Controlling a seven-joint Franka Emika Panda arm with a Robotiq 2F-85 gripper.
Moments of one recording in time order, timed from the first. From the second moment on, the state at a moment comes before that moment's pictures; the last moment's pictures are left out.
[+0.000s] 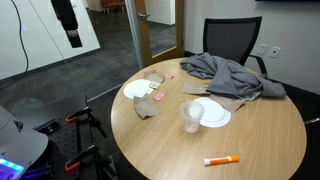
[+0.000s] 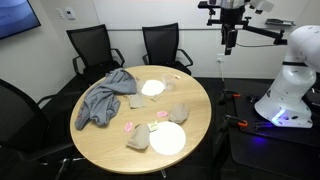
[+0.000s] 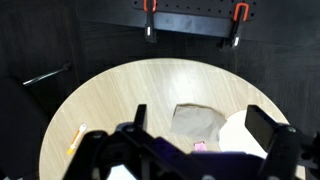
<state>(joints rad) 0.01 -0.75 -0.01 -2.66 -0.09 1.81 -0.07</state>
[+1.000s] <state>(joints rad) -0.16 -0.40 -0.02 -2.50 -0.12 2.20 0.19</state>
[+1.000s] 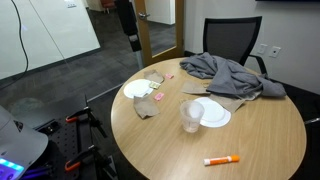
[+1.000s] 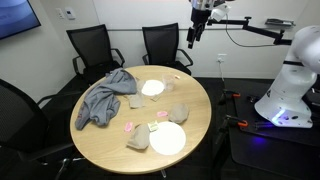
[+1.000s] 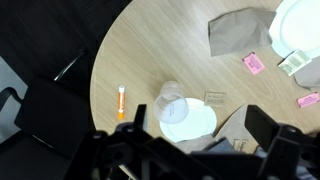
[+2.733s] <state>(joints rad) -0.23 0.09 -0.23 -2.32 -0.13 2.53 0.22</state>
